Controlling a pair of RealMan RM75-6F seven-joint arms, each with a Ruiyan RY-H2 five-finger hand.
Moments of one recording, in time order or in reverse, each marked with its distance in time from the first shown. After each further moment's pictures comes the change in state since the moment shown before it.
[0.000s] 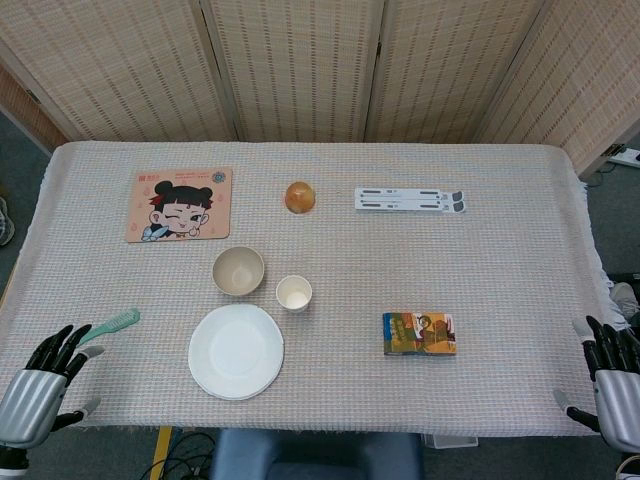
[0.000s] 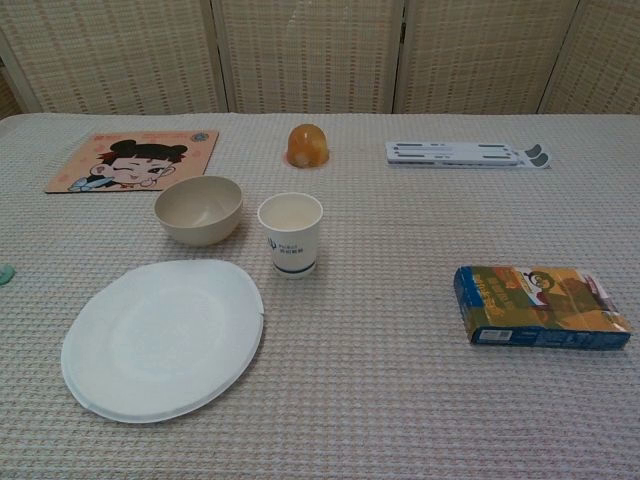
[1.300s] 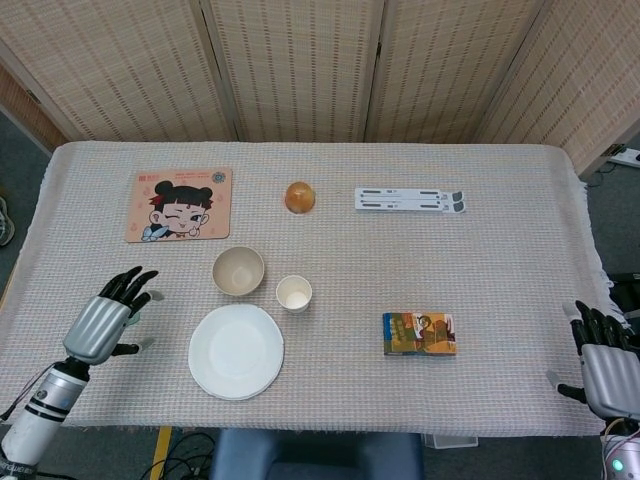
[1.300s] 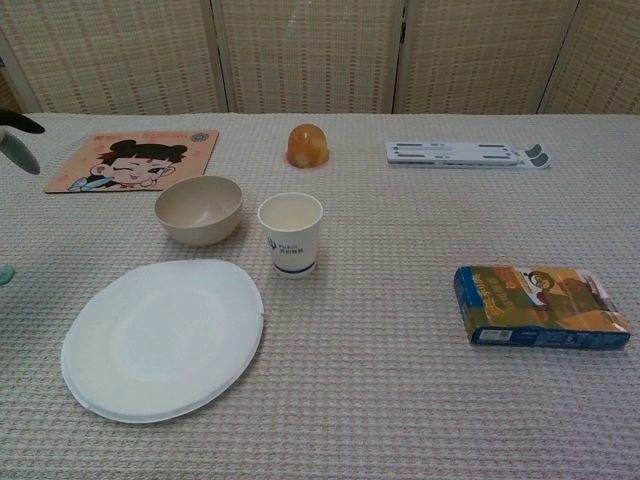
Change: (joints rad) left arm -0.332 -0.124 -0.154 0.145 -0.088 -0.324 -0.138; right arm 0.106 -0.037 0.079 0.039 0.197 -0.163 -0.032
